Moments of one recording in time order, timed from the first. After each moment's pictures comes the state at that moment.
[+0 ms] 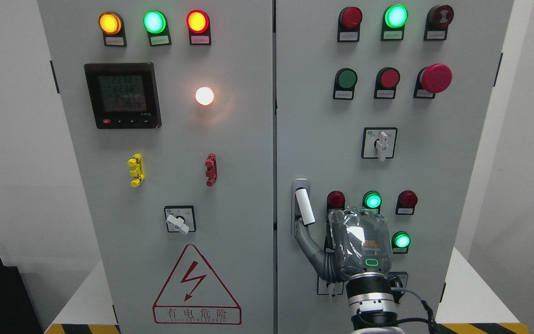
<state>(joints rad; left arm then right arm) -0.05 -0.04 0.00 0.00 0.12 -0.12 -0.14 -0.48 0.15 0.24 -1.77 1.49 0.27 0.10</state>
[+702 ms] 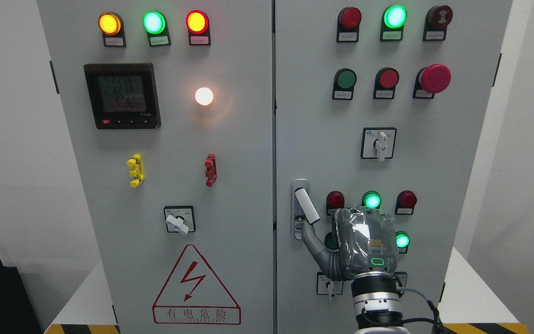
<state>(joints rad) -0.05 -0.04 0.00 0.00 0.12 -0.12 -0.14 -0.48 0.15 0.22 -1.78 1.49 0.27 0.09</state>
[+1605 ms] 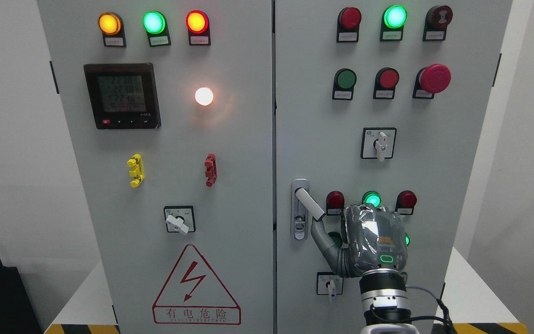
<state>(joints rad) -0.05 -0.04 0.00 0.00 0.12 -0.12 -0.14 -0.49 0.15 0.19 -1.79 1.49 0.27 0.09</state>
